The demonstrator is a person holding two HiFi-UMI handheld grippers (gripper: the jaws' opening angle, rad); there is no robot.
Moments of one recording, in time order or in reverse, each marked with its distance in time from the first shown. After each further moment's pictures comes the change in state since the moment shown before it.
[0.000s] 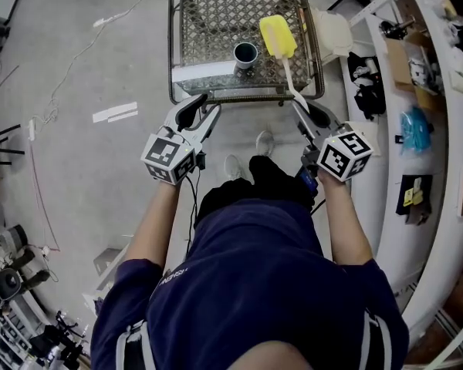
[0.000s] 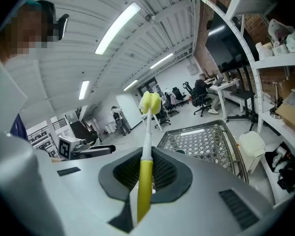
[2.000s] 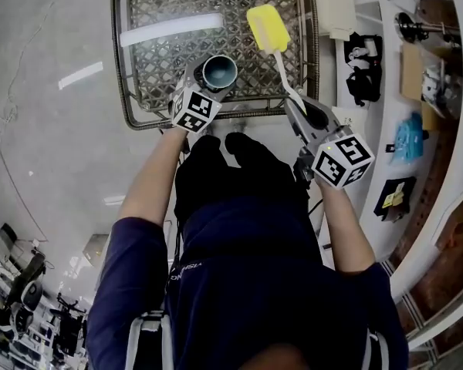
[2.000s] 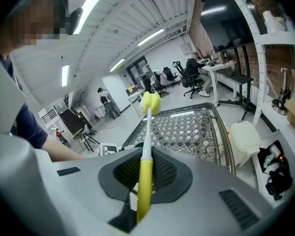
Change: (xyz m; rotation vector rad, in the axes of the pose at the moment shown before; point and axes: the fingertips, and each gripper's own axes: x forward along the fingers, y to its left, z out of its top) left arm 0.273 0.105 -0.190 0.252 0.376 -0.090; right arm 0.100 -0.149 -0.018 0.050 0.245 -0.096
